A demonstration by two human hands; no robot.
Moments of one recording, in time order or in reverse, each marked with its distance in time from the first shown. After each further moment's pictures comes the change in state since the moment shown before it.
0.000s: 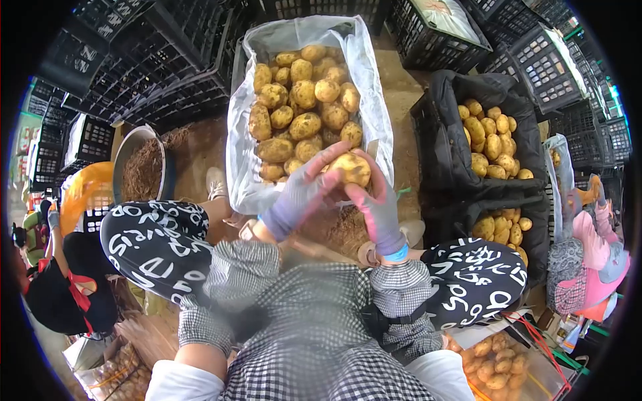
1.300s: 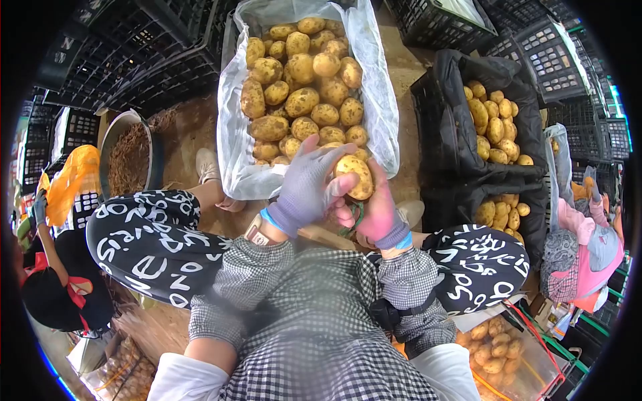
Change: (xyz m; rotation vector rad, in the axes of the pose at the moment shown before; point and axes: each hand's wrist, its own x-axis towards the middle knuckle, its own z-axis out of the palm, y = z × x) left_hand 0.004 -0.041 -0.018 0.905 0.077 0.328; right_hand -0.007 0.024 0.003 0.755 -0.028 0.668
